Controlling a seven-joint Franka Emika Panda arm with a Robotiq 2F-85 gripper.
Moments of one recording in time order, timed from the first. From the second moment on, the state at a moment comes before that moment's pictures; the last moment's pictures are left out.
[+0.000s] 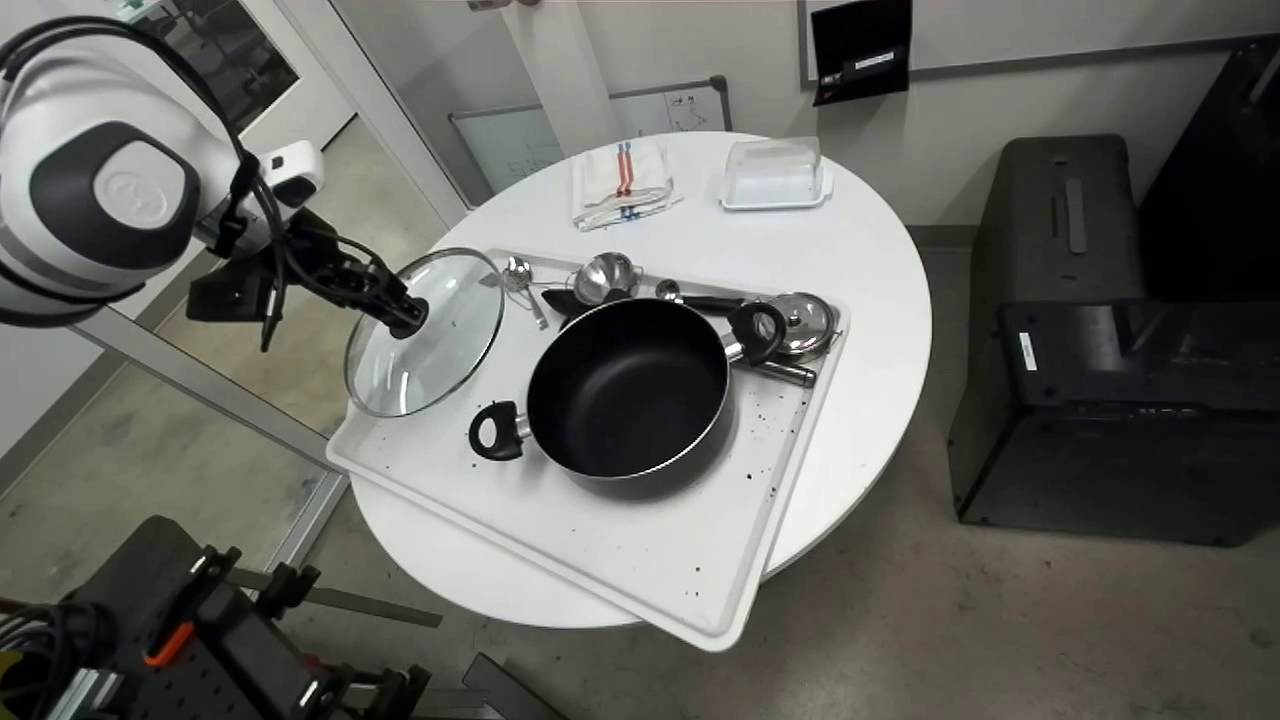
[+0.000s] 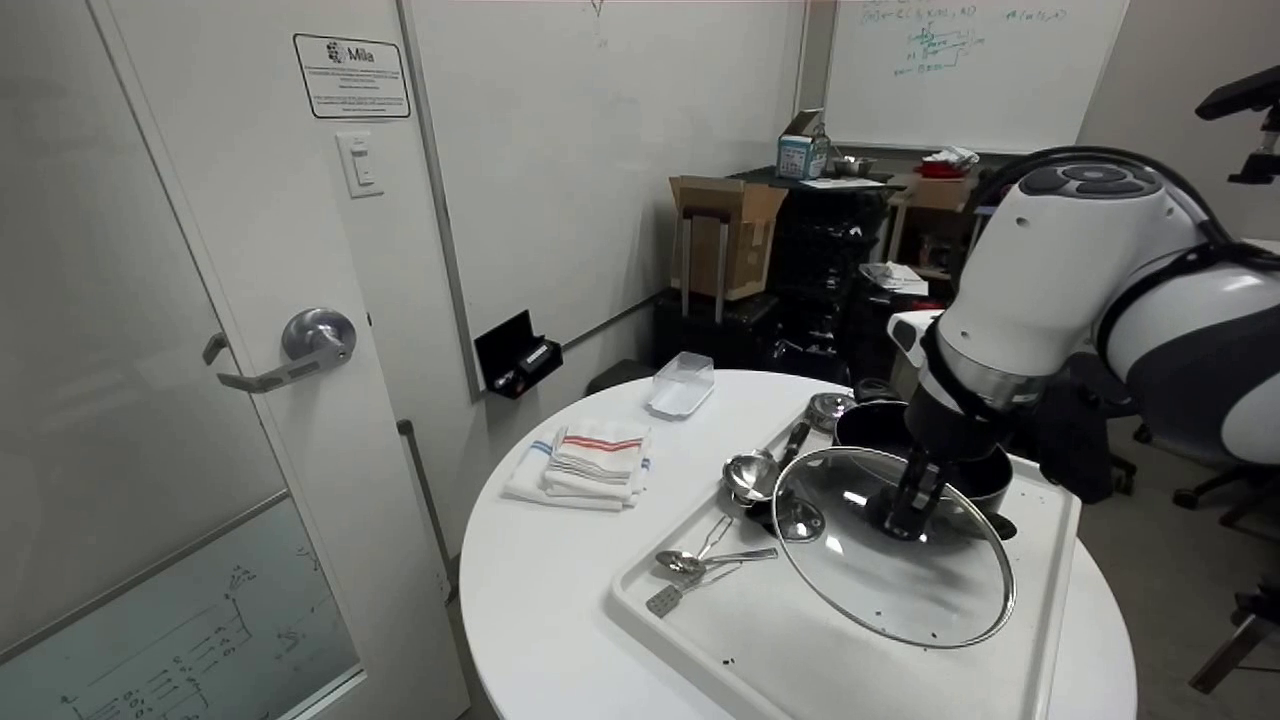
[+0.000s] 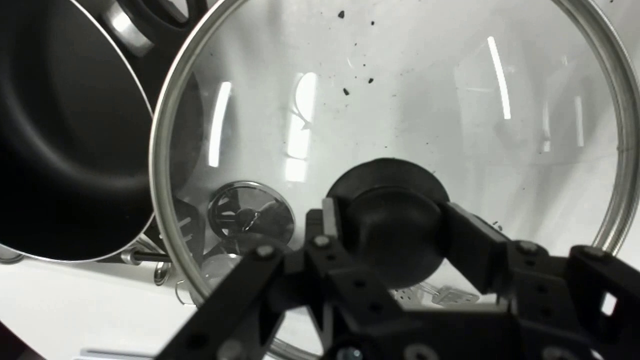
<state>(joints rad) 0.48 0.44 -0.21 -2.37 -0.29 2.95 0.35</state>
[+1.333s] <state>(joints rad) 0.62 0.78 -0.33 -2.21 -0.23 3.03 0.37</state>
